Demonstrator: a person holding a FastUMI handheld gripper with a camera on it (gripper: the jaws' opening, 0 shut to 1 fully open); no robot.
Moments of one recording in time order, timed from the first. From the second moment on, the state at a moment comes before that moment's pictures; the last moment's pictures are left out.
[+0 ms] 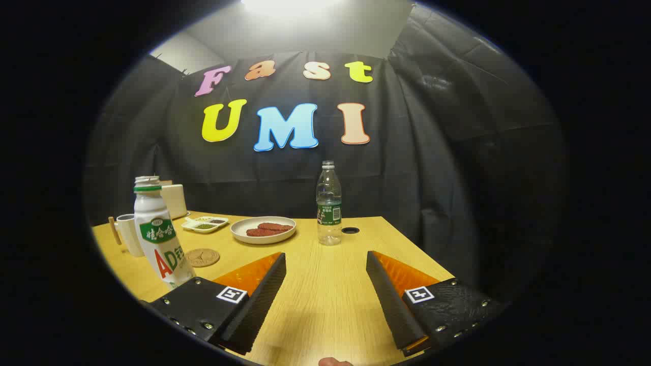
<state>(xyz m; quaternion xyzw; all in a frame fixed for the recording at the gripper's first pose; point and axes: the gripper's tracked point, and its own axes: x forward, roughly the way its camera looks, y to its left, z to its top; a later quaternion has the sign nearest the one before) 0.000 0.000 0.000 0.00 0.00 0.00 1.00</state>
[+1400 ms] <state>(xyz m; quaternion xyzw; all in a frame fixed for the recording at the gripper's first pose) -0.103 0.143 0.049 -0.02 -0.03 0.06 1.00</state>
